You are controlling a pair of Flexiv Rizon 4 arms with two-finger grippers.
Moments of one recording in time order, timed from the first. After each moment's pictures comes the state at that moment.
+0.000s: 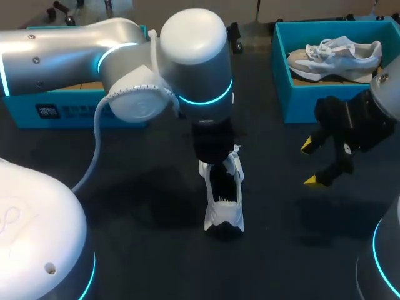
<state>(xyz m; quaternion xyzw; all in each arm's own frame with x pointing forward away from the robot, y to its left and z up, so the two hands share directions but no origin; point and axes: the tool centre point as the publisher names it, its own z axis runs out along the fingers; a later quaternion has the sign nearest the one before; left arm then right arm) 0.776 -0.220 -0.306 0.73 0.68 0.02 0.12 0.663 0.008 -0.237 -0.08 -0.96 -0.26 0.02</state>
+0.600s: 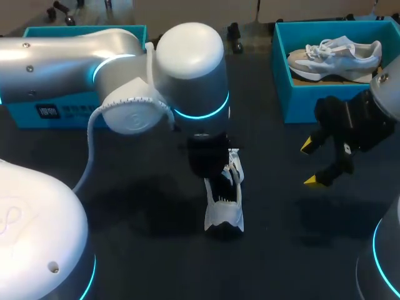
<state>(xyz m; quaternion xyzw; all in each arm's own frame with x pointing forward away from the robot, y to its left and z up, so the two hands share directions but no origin) 0.748 -0.208 -0.315 0.74 0.67 0.02 0.11 0.663 0.008 -0.237 -0.08 -0.96 -0.26 0.02</state>
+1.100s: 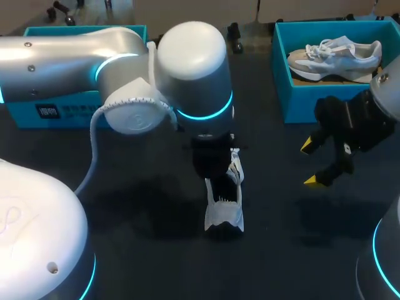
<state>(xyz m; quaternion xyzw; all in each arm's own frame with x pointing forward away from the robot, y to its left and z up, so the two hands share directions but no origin) 0.741 -0.216 -0.314 0.74 0.67 0.02 0.11 0.663 0.008 -0.237 -0.08 -0.96 -0.26 0.02</state>
